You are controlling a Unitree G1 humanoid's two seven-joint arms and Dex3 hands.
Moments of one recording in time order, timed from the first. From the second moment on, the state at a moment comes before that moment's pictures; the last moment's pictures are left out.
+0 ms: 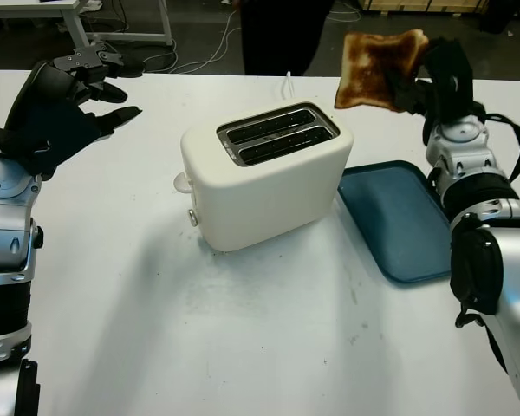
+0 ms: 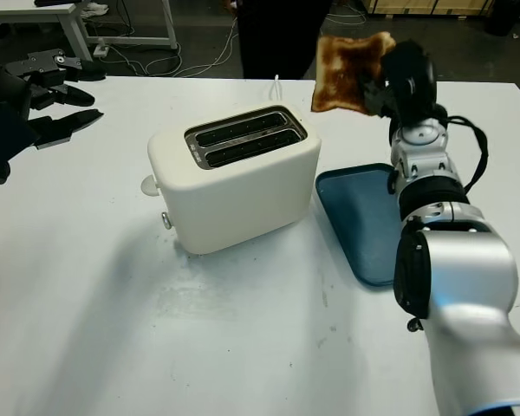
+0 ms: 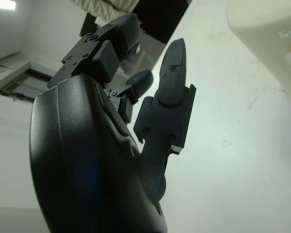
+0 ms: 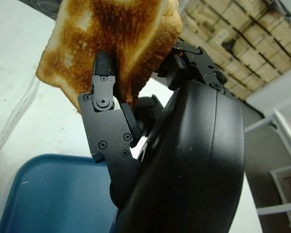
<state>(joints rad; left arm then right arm) -0.51 0.61 0.13 -0.08 0.11 0.21 -0.32 -1.14 -0.40 -0.17 1.30 -0.08 -0.14 -0.06</state>
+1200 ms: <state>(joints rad) -0.51 0.61 0.14 -0.11 0.09 0.27 -0.32 -1.14 -0.34 -0.17 1.34 -0.11 -0.08 -0.11</state>
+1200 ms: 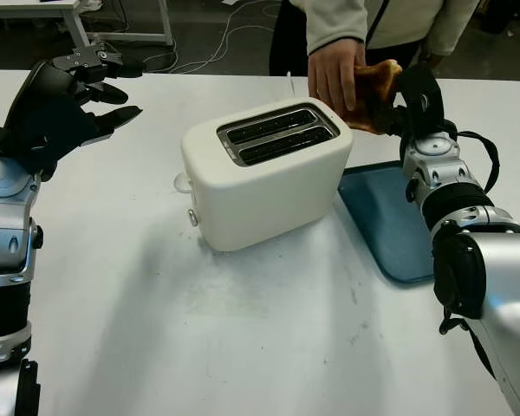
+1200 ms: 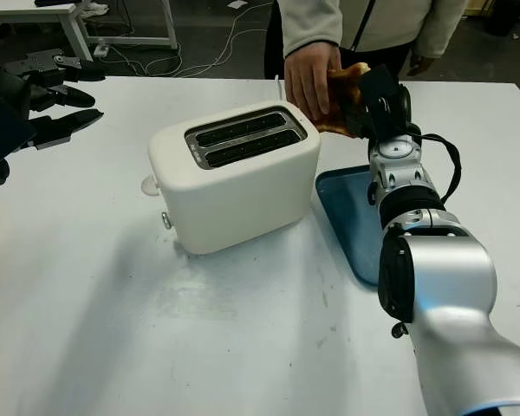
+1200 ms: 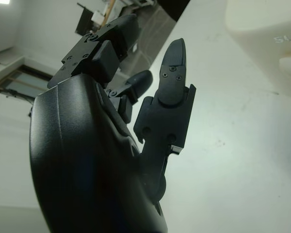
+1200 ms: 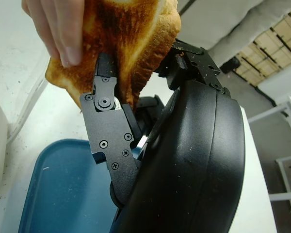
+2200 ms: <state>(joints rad) -0.51 0.61 0.14 -0.13 0.09 0.31 -0.32 -1.14 -0.33 -0.15 1.34 -0.13 -0.09 -0.11</state>
